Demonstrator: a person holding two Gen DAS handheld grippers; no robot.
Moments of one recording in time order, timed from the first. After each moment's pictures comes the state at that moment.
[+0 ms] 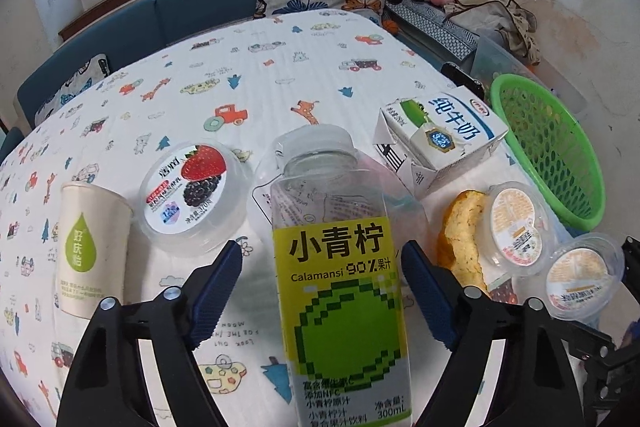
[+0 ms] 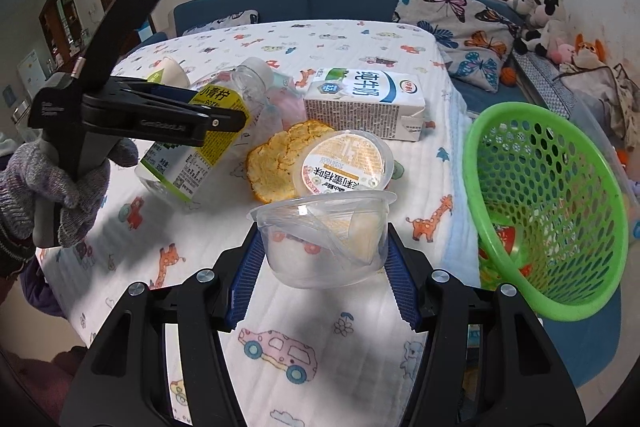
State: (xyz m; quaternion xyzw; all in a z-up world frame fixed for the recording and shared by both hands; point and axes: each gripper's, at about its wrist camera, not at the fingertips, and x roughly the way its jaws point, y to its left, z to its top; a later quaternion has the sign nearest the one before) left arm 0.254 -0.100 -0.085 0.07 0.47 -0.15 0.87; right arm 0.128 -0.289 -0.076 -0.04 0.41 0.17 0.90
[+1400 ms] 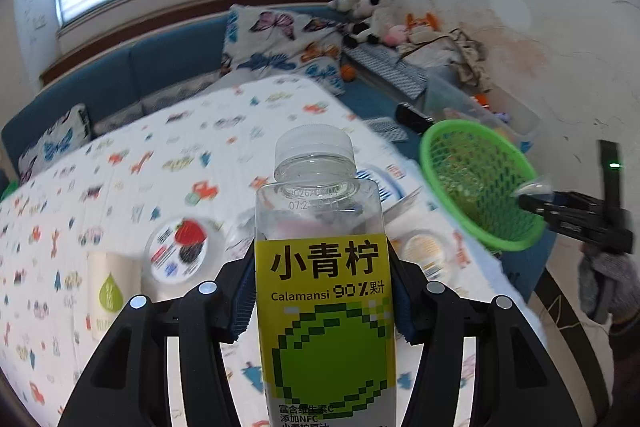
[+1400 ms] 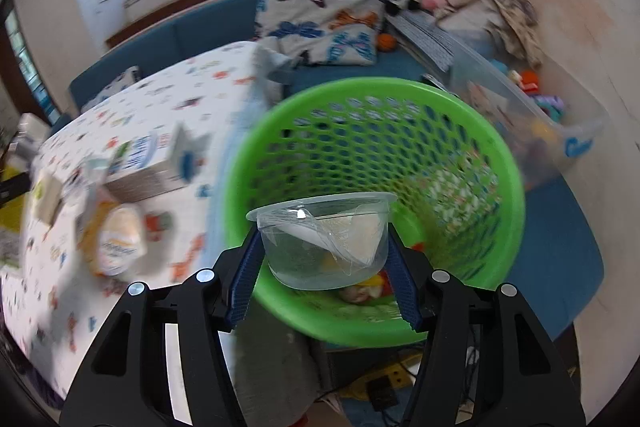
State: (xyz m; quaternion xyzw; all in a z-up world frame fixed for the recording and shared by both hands) left arm 0.221 -0.121 -0.003 0.07 0.39 -0.23 0.89; right arm 0.164 -0.464 -0.072 0.08 0.41 -0.02 0.91
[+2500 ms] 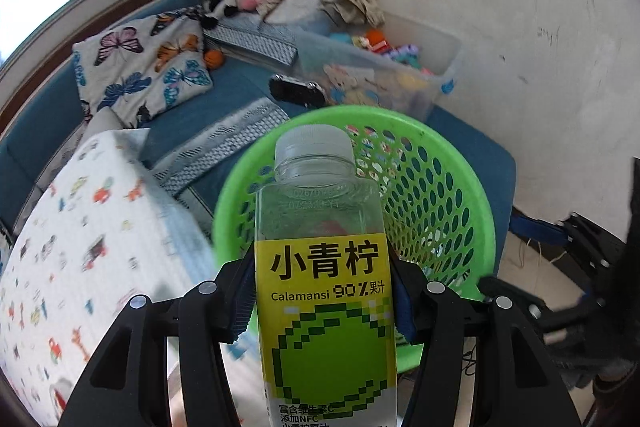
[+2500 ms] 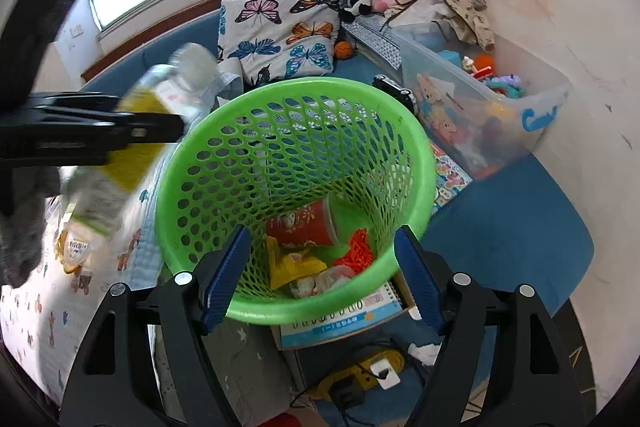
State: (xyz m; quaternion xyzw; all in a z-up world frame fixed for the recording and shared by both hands) left arm 0.272 -0.401 -0.038 0.21 0.43 -0.37 0.80; right arm 0.120 -0.529 -0.080 0.11 0.38 -0.06 0.92
